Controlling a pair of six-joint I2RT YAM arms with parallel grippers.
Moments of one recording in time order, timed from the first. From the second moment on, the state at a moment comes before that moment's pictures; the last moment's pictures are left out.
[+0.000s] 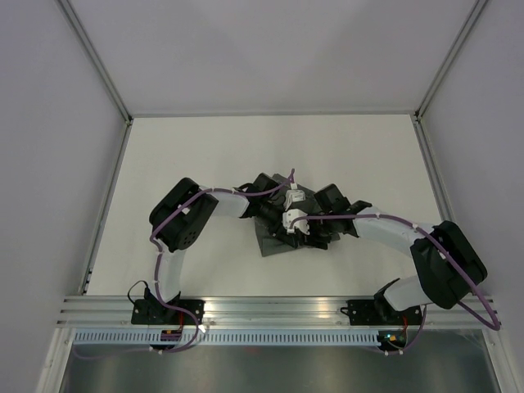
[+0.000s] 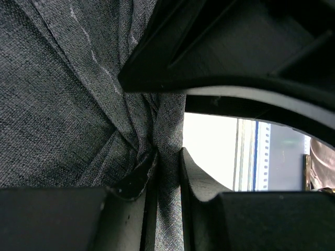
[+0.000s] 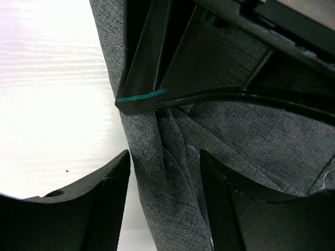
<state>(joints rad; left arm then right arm) -0.71 2.07 1.12 -0.03 1.03 -0.01 0.58 1.44 0.72 -0.38 -0.46 -0.93</state>
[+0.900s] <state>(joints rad) -0.67 1.96 1.02 0.04 0.90 -0.10 0.54 1.66 0.92 -0.61 -0.57 -0.92</state>
